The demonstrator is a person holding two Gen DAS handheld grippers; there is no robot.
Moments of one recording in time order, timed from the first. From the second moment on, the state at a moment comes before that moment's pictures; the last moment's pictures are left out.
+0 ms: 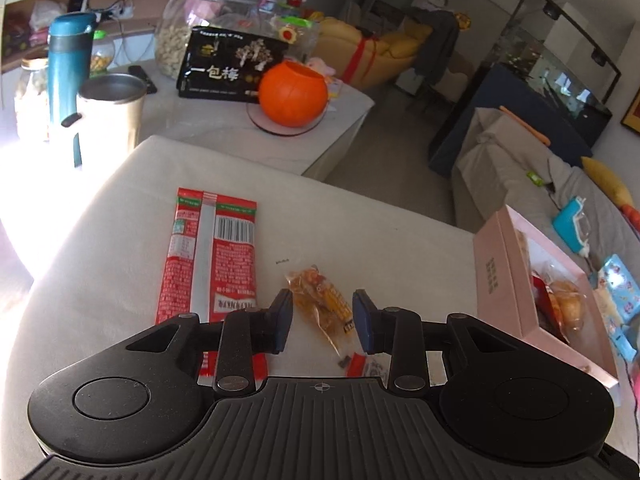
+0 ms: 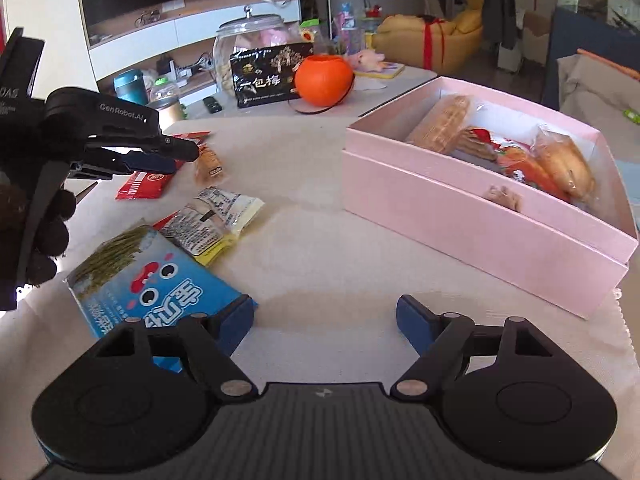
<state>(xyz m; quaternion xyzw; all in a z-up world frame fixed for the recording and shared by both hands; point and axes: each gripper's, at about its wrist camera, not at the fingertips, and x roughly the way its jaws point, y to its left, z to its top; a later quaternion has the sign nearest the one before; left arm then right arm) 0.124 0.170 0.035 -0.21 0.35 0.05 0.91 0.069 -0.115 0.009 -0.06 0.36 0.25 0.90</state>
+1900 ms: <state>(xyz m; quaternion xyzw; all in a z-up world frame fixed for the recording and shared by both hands) 0.027 0.166 0.069 -0.09 0.37 0.02 0.92 0.056 -0.043 0.048 -0.09 0.34 0.42 0.84</state>
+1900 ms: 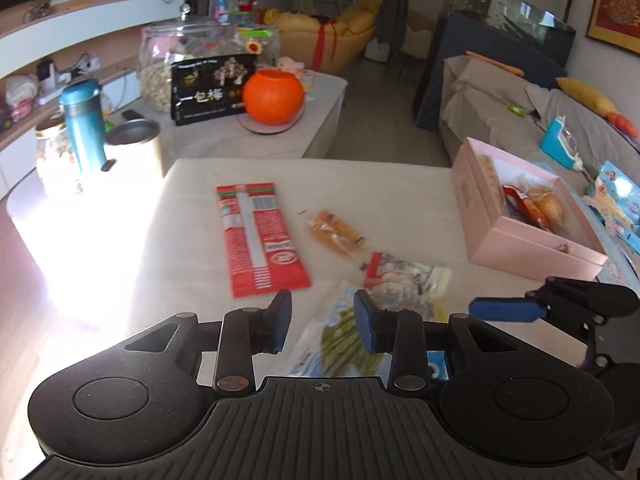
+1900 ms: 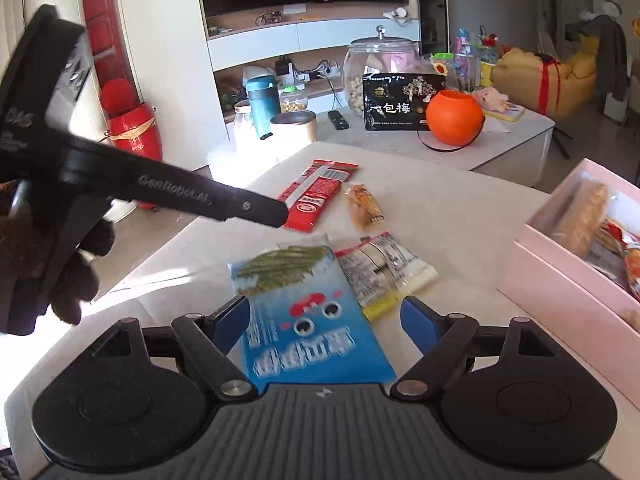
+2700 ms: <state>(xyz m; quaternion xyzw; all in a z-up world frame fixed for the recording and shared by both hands) 0.029 0.157 0.046 -0.11 0.38 -0.01 0.92 0.039 -0.091 0.050 -0.09 0.35 0.31 0.88</state>
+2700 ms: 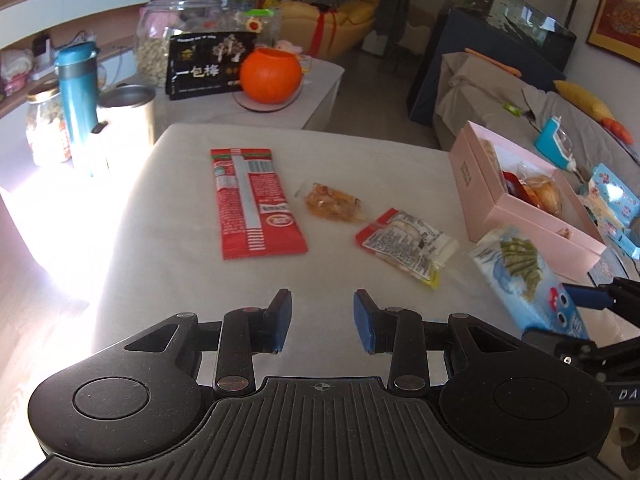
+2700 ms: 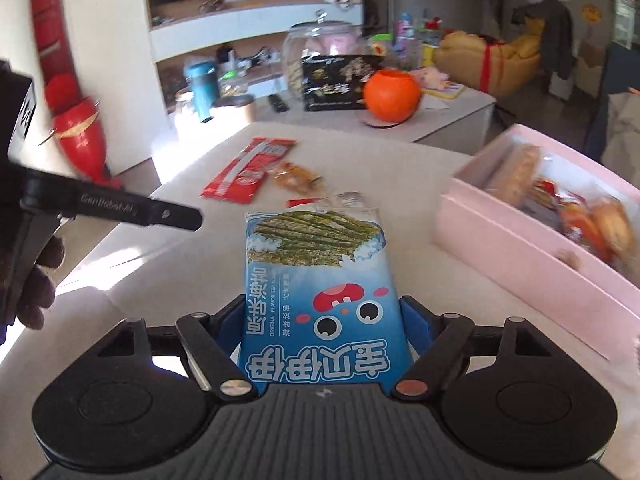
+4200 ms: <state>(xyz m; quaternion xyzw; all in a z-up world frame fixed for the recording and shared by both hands) 0.106 0.080 0.033 -0.04 0.42 0.00 0.91 0.060 -0.159 0.003 -0.01 0.35 0.19 0.92</state>
